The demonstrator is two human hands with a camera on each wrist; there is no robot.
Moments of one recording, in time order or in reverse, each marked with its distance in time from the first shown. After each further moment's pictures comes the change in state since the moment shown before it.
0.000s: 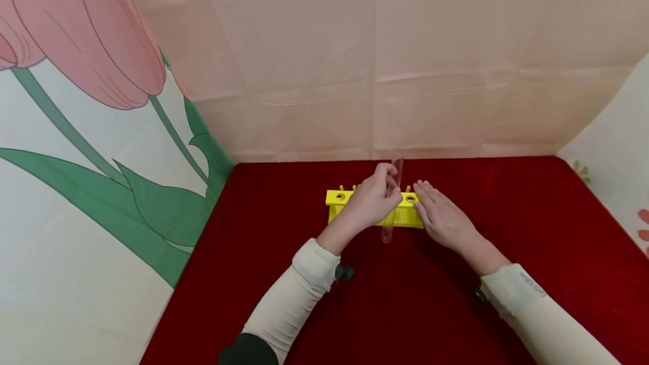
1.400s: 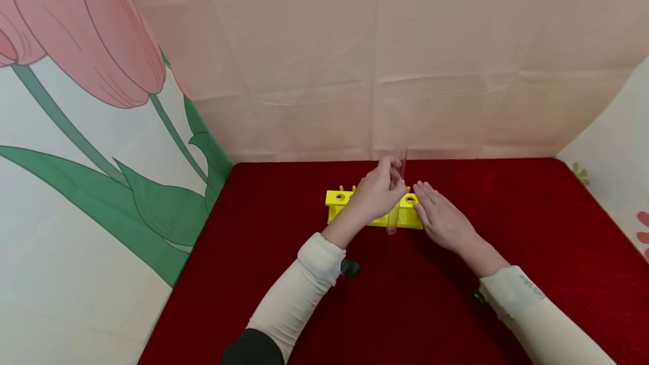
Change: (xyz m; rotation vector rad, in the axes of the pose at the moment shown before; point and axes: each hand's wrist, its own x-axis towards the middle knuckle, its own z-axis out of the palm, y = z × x) left_hand 0.012 0.007 0.000 -0.027 0.037 -0.025; right_hand -0.001 -0.001 0.002 -0.005 0.010 0.007
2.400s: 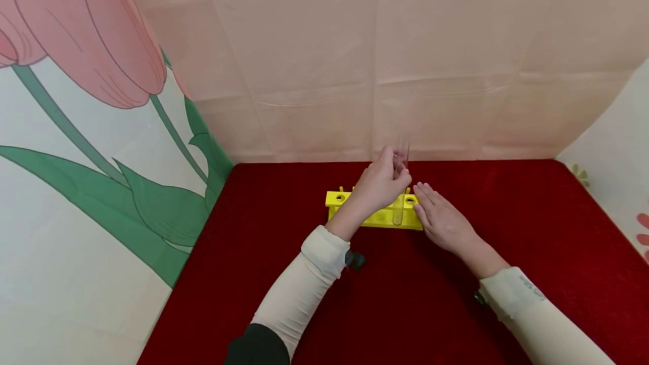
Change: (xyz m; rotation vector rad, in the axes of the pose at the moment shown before) left_hand 0.014 0.011 -0.009 -0.063 0.015 0.010; right_hand 0.001 0.000 0.001 0.004 -0.010 -0.001
